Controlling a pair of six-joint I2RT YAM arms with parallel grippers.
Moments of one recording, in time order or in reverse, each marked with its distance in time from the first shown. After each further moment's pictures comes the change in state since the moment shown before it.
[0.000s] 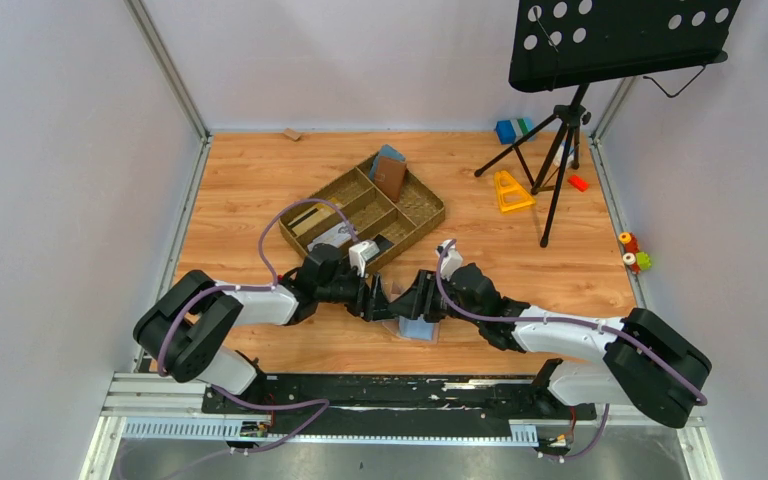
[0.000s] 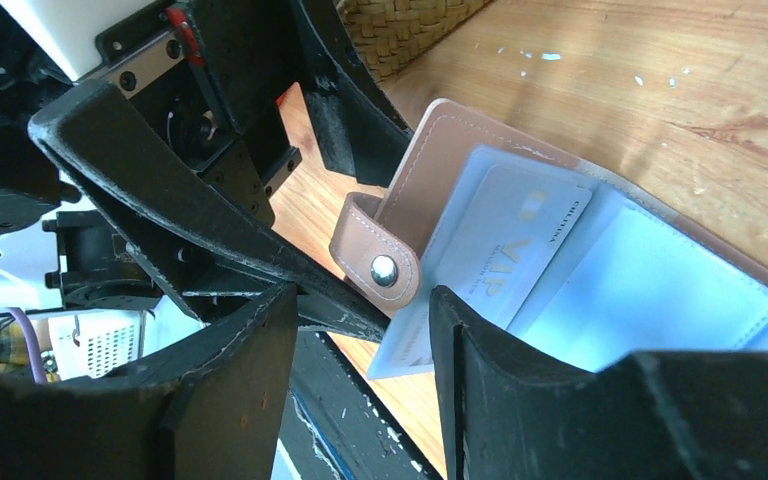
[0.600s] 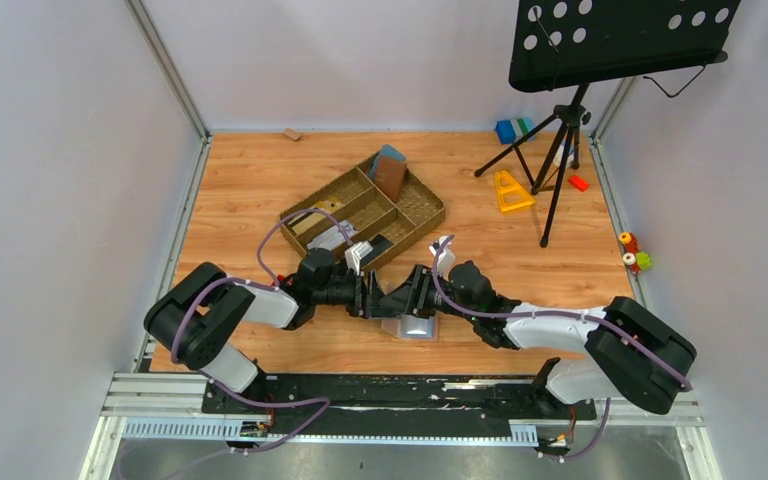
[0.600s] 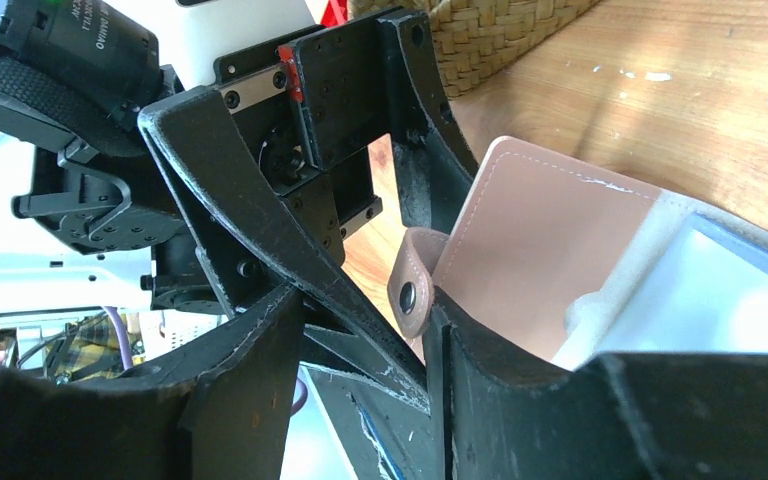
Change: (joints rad) left arm 0.037 0.076 -0.093 0.319 0.116 -0.298; right arm 0.000 0.090 0.013 0.193 -0.069 0.119
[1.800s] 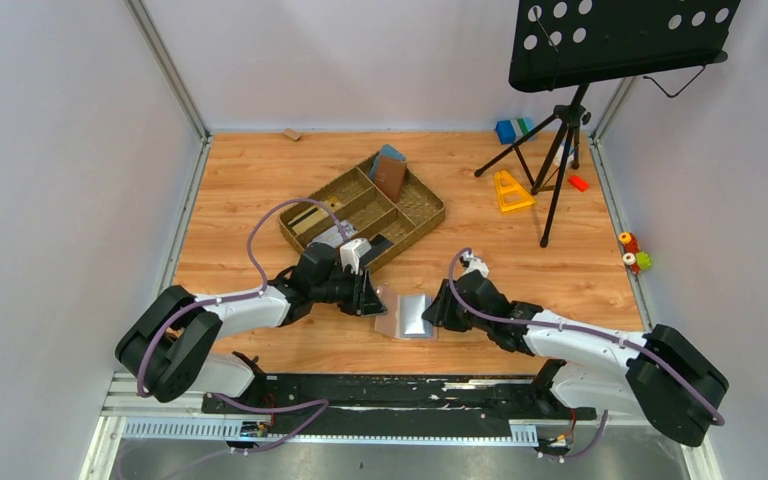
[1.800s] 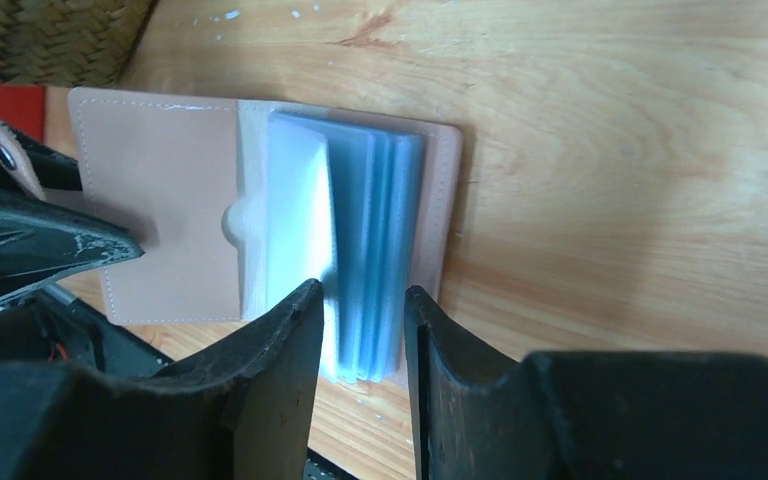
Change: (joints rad) left arm -0.019 -0.190 0.085 -0.470 -0.210 0.221; right arm -0.020 -0.224 -0.022 -0.637 0.312 -0.120
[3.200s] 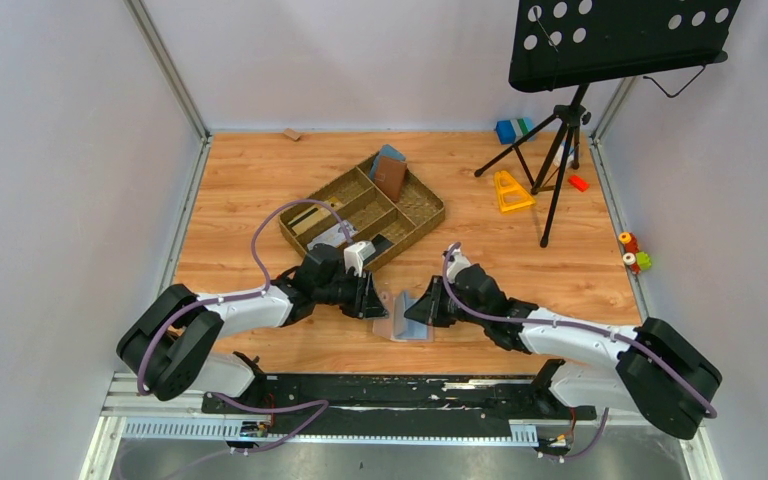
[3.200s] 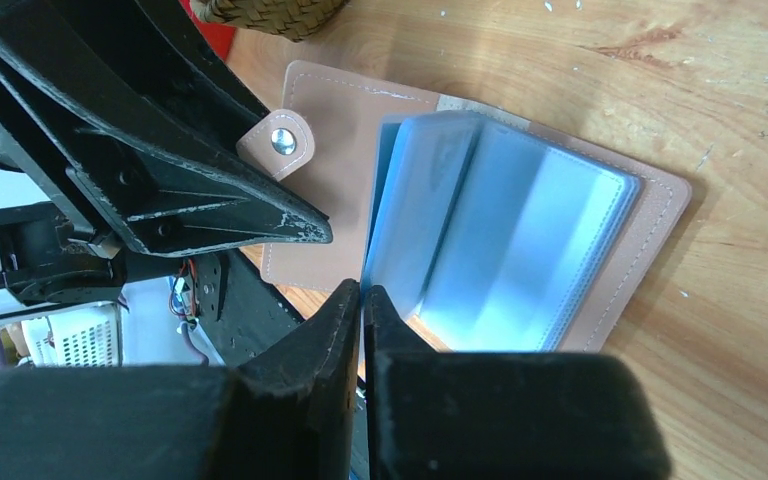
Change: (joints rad) left arm -0.026 0.009 0.013 -0.026 0.000 0.007; right arm -0.004 0.055 0.000 0.270 -0.260 -0.006
